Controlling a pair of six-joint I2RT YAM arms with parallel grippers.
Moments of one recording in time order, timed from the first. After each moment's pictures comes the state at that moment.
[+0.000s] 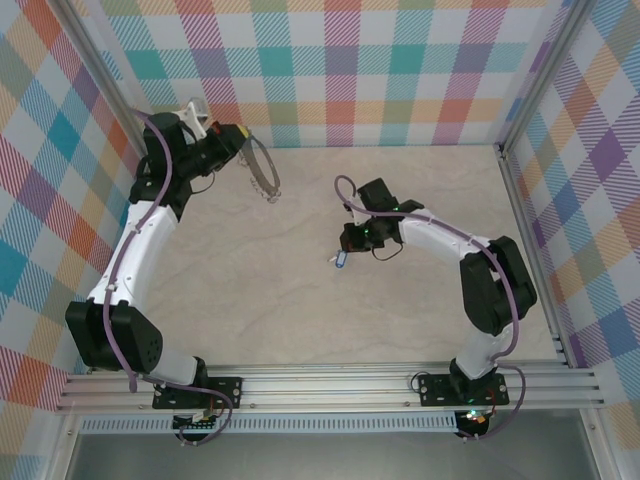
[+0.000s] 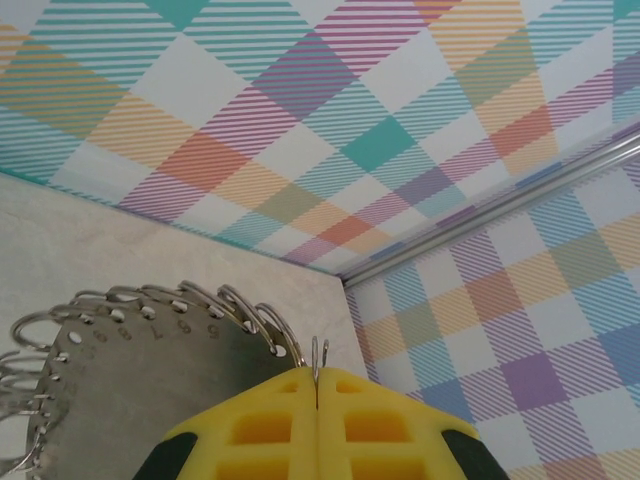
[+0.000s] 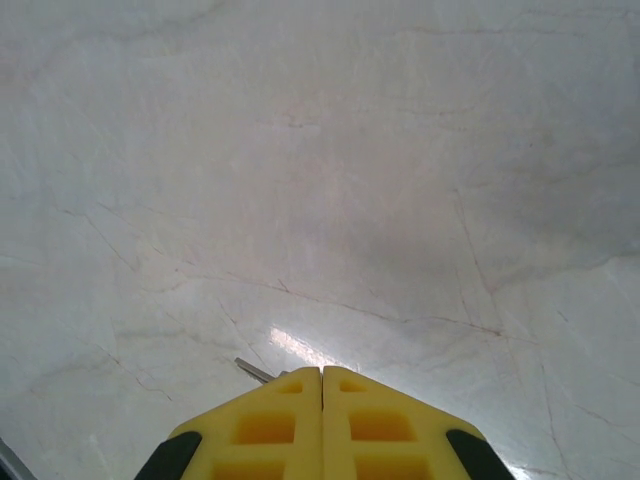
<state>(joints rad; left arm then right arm) -0.09 1.47 1.46 -0.21 0.54 -0.79 0.54 1.76 1.25 -0.55 -0.36 0.33</state>
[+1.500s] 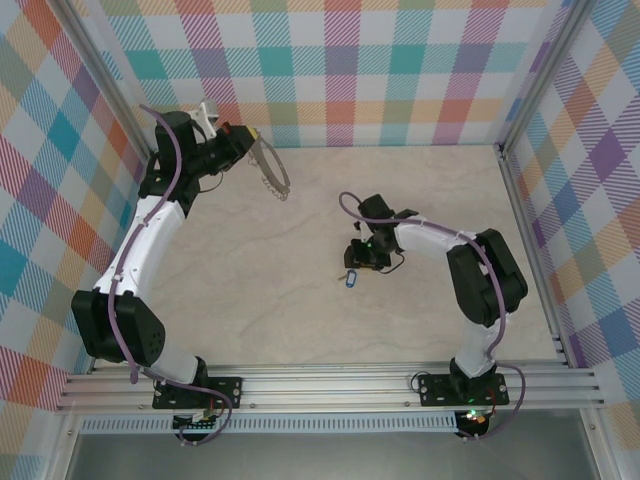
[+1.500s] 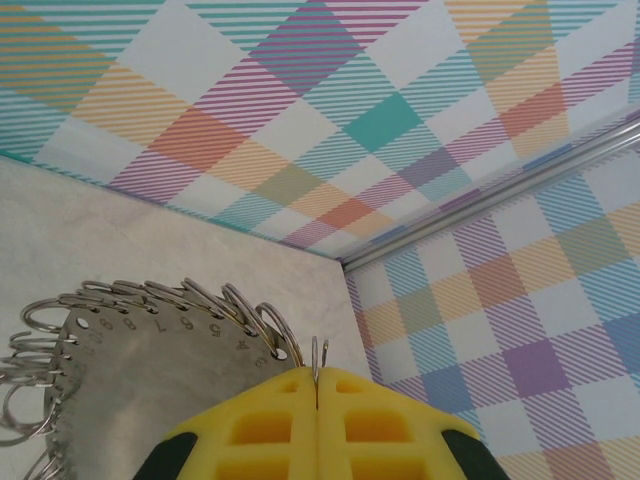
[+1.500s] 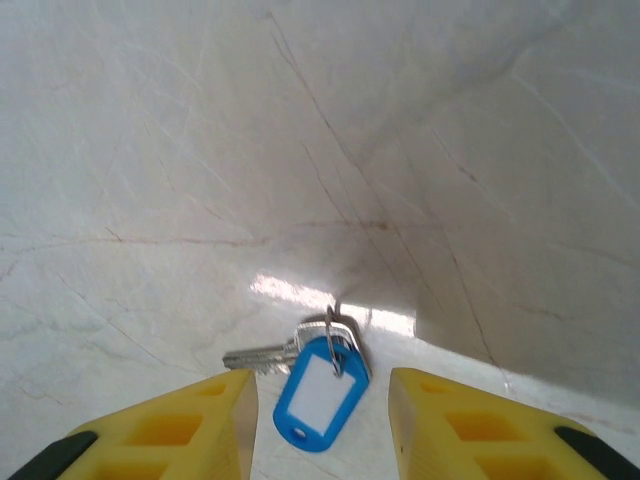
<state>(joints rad) -0.12 1.51 1.48 -0.21 0.54 -0.79 0.53 1.84 1.18 -0.61 -0.30 0.46</state>
